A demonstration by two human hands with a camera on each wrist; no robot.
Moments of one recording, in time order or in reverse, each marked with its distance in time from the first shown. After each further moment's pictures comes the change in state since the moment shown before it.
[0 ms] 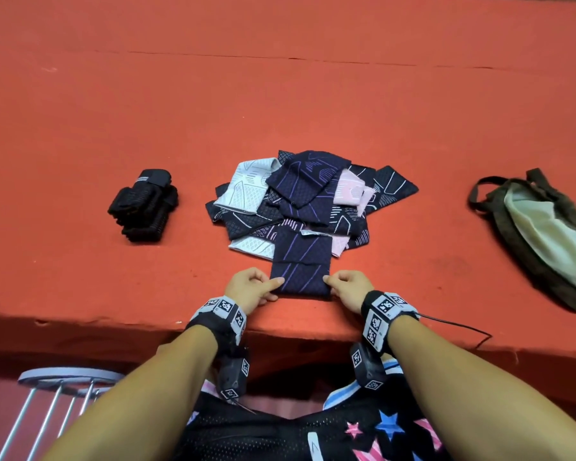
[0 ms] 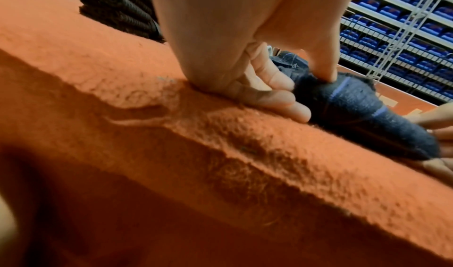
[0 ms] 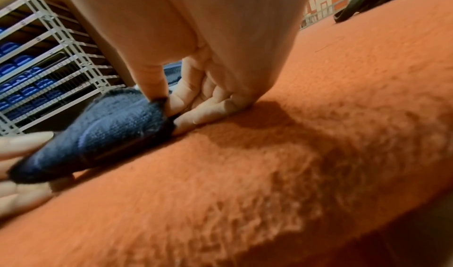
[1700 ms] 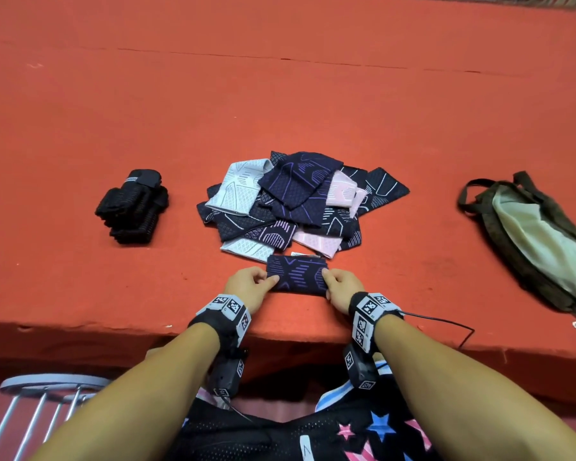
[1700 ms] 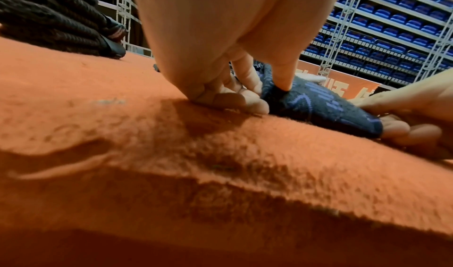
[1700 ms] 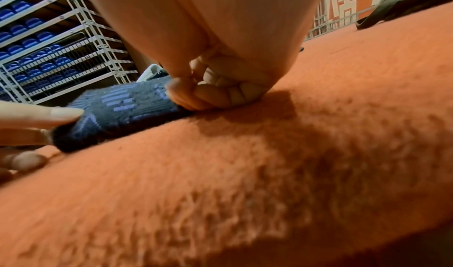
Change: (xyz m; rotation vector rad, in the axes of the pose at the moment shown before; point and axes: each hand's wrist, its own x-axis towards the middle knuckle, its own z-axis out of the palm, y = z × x) left_hand 0.015 -0.002 0.008 0.490 0.062 0.131; right_hand 0.005 -0.001 -0.001 -0.282 0.017 -0.070
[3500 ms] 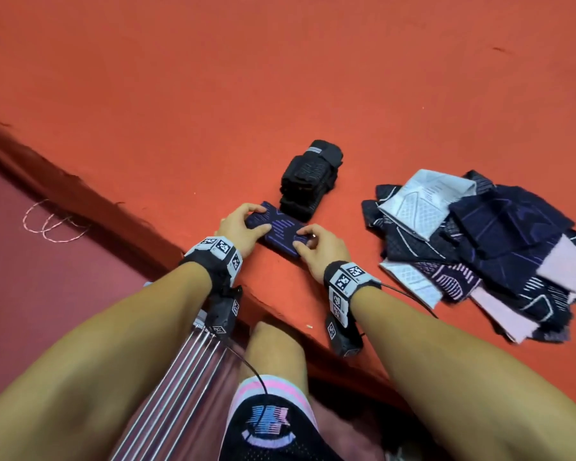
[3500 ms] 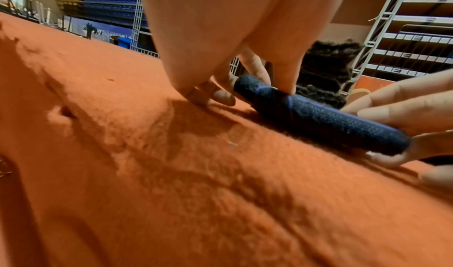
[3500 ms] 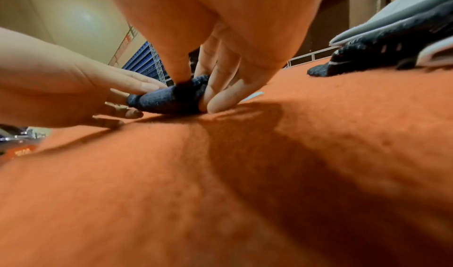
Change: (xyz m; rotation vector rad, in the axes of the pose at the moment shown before) left_hand 0.024 -0.169 -0.251 -0.121 0.468 -0.217; right_hand 0.057 -0.249 0.244 -0.178 -0.215 -0.426
